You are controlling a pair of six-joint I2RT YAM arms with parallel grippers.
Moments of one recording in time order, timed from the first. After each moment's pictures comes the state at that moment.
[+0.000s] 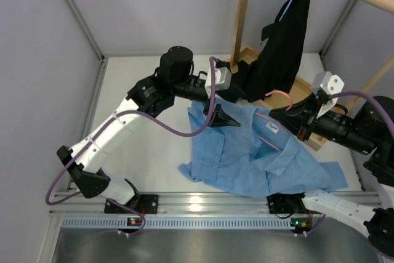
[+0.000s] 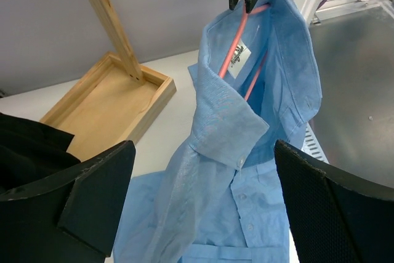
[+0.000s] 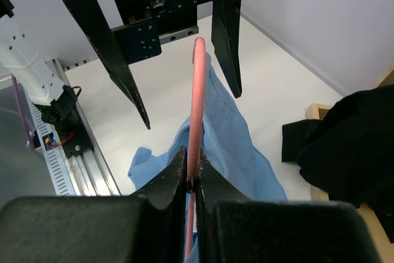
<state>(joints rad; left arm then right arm) -0.83 1.48 1.73 -0.49 0.93 0.30 0.76 0.79 1.59 -0.89 -0.22 -0.06</state>
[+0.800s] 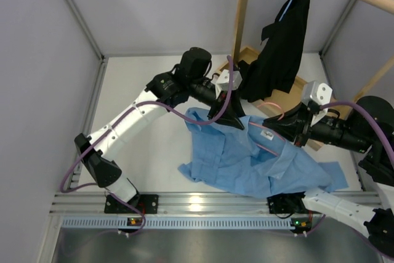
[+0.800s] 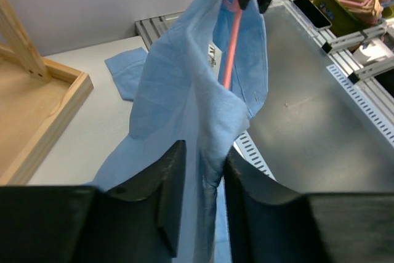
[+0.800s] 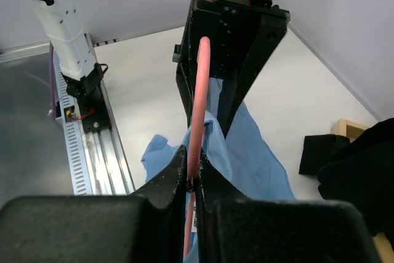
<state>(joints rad) -0.83 1.61 1.78 -0.62 1.18 0.29 0.76 0.78 1.54 -0.89 -0.39 -0.13</state>
